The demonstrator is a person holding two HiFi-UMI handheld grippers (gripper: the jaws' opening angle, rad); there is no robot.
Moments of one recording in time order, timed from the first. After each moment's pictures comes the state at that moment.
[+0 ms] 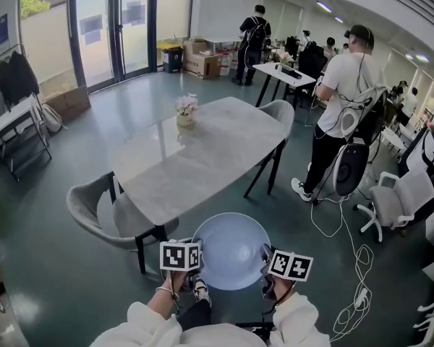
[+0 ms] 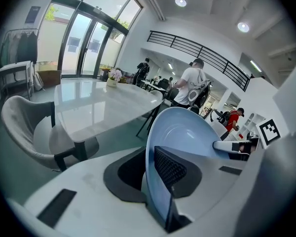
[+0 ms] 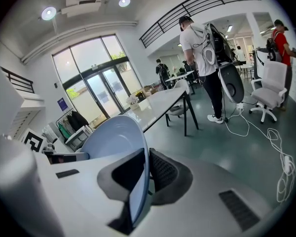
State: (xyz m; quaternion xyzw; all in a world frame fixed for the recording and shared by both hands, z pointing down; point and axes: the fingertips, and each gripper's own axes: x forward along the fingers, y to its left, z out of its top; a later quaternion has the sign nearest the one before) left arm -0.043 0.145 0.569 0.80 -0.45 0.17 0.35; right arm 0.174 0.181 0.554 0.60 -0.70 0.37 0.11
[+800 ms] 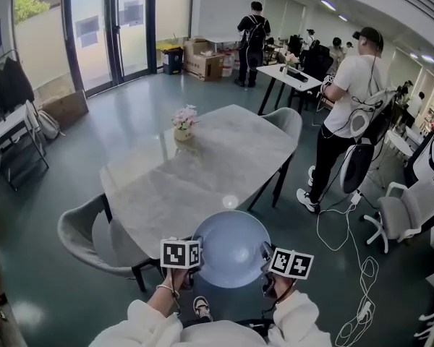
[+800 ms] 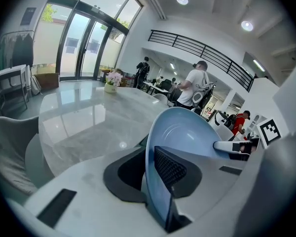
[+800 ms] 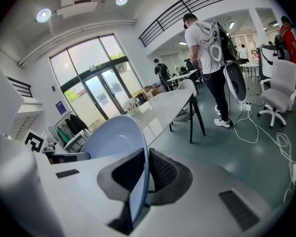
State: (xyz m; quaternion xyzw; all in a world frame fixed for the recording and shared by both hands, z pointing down) left arm -0.034 -0.016 0.556 0.80 -0.46 0.17 0.35; right arm 0.183 0.019 0.546 0.60 -0.70 0.38 0.10
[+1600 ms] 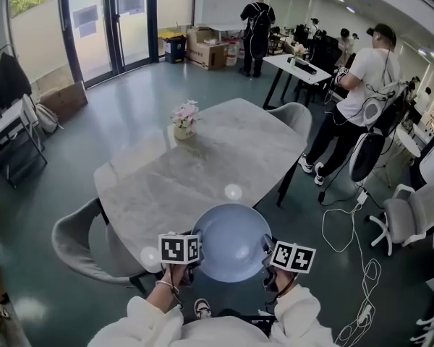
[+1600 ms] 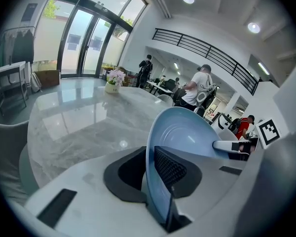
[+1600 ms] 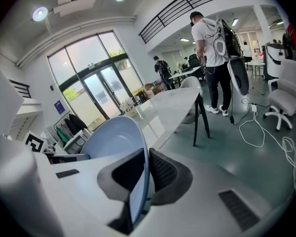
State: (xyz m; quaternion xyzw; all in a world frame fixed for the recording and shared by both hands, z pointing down) left arm -0.039 -0.112 0.563 0.79 -0.46 0.17 0.37; right arm 0.180 -0.085 0.550 0.59 -0.70 0.38 0.11
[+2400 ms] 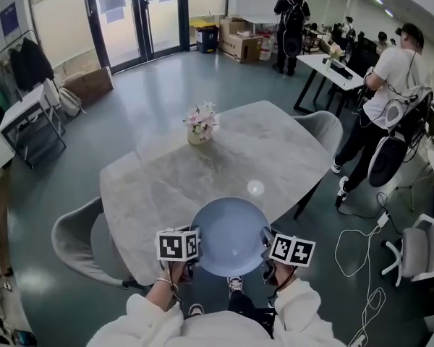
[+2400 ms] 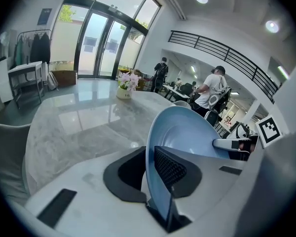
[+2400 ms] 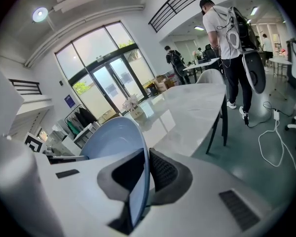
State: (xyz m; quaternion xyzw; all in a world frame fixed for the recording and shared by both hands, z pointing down) left arm -0.035 -0.220 0.568 0.73 -0.54 0.16 0.38; right arm 0.185 -0.240 0.561 0.51 -0.75 0.39 0.14
